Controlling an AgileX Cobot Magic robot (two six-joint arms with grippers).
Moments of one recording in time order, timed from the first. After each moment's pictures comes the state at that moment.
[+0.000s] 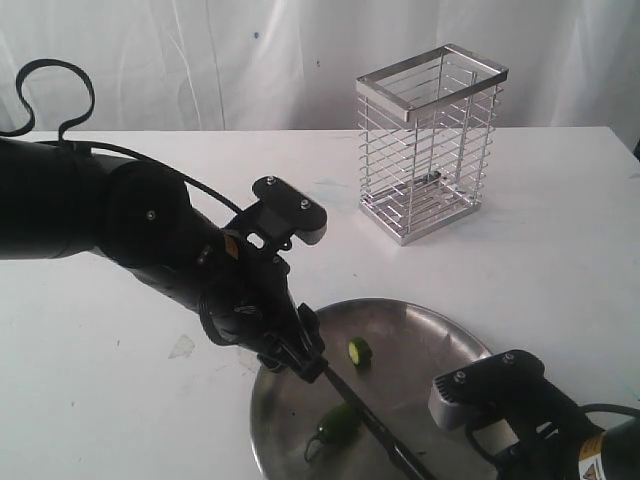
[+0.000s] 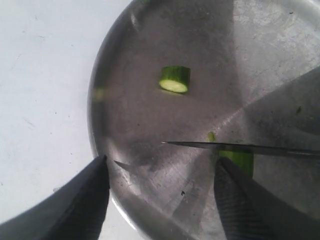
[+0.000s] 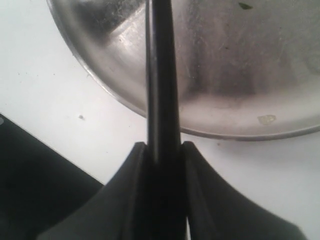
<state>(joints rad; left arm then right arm) -0.66 1.63 -1.01 -0.30 0.48 0.36 0.75 1.13 -0.40 0.41 0.59 -0.09</state>
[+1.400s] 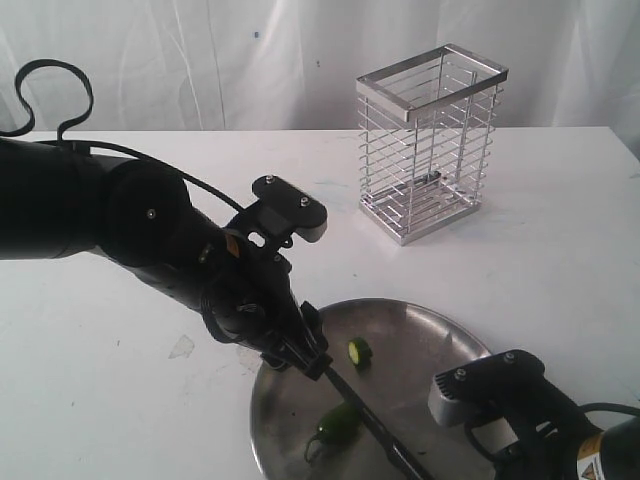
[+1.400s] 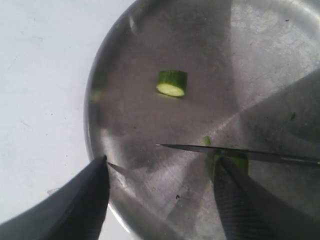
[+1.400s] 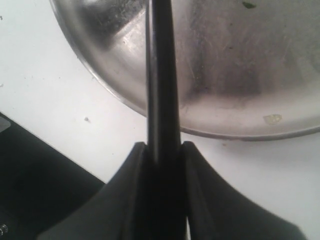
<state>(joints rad) -0.66 1.63 -1.01 -0.33 0.47 0.36 0.75 1.13 -0.40 0.43 0.58 -0.09</state>
